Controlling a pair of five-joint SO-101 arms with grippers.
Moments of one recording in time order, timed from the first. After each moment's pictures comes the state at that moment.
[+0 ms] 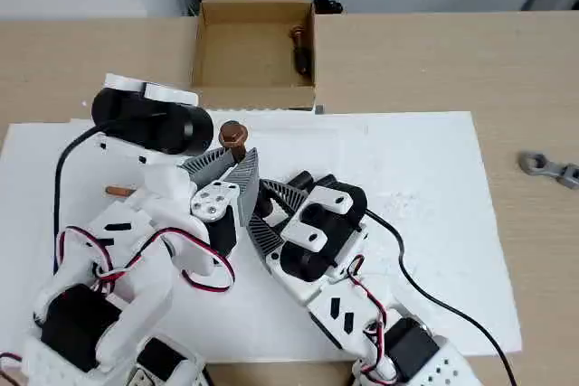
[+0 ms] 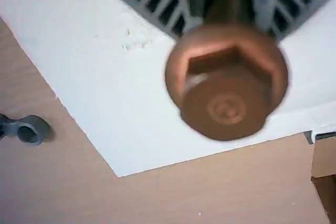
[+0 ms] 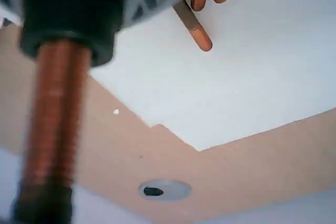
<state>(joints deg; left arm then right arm) 27.2 -59.6 24.6 72.2 20.4 -46.0 -90.5 78.9 23.9 -1.0</state>
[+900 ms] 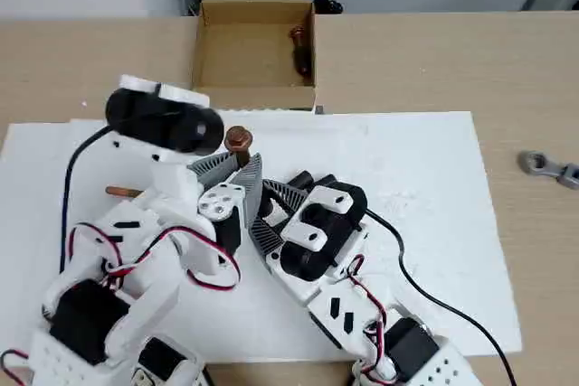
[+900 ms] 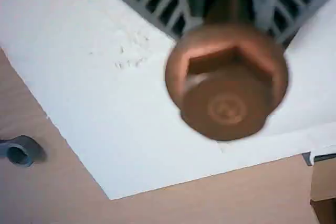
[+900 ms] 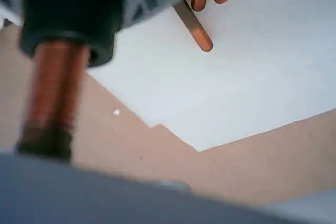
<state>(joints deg) 27.3 -59.6 26.6 72.2 20.4 -46.0 -90.5 78.9 23.9 -1.0</state>
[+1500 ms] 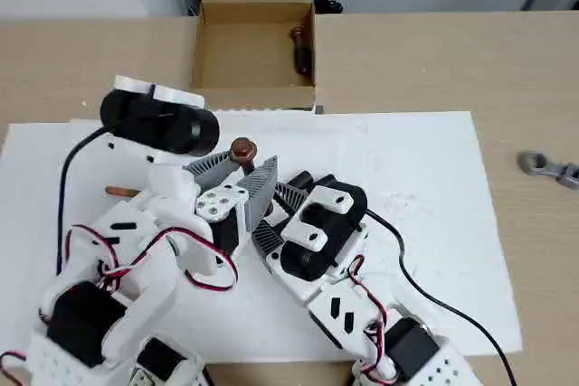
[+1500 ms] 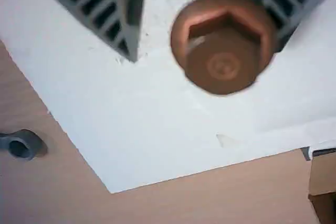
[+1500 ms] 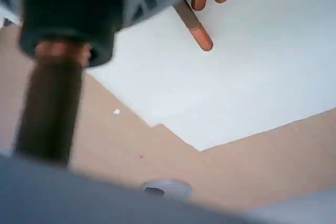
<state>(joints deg) 27.2 -59.7 26.6 72.2 20.4 -46.0 -90.5 78.9 23.9 -1.0</state>
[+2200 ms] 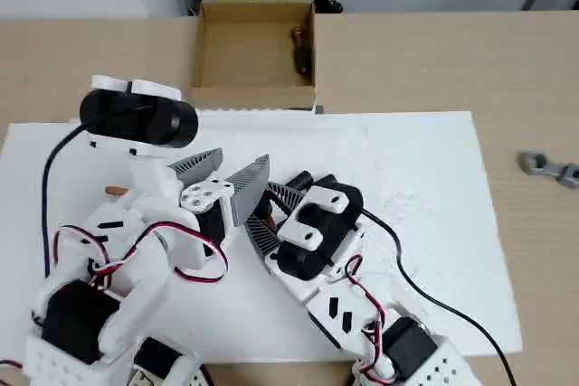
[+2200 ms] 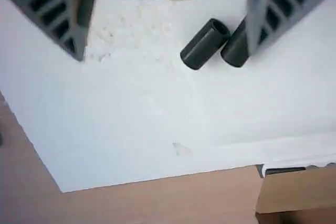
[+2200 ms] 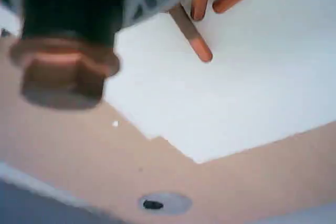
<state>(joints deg) 21.7 -59.7 26.5 75.0 21.8 -46.1 -90.5 79.3 23.9 -0.9</state>
